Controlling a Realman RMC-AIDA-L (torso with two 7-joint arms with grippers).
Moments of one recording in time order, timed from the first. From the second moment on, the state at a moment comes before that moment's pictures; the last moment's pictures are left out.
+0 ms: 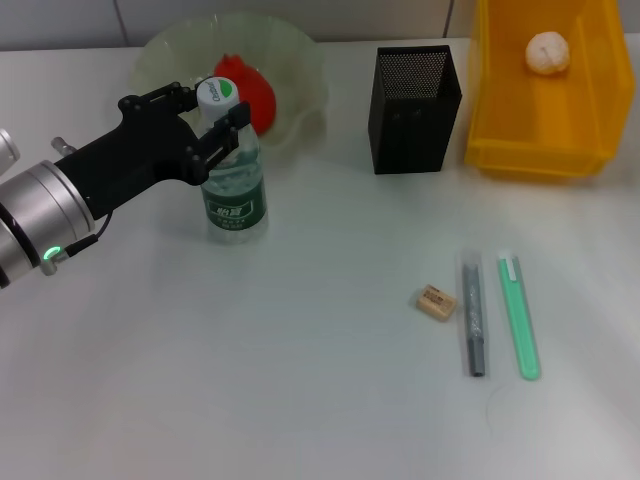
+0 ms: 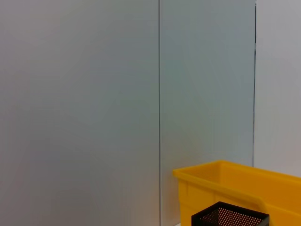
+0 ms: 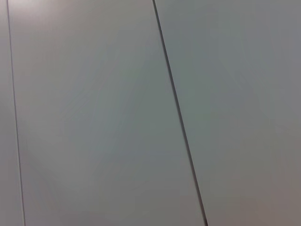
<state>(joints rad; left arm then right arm) -0.25 -2.07 1.44 0.80 1.02 1.00 -0.98 0.38 2.08 -0.58 -0.35 -1.15 -1.47 0.85</state>
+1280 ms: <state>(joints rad) -0.26 -2.07 1.30 0.70 0.88 1.32 -0.97 0.35 2.08 -0.59 -0.74 -1.51 -1.52 1.27</state>
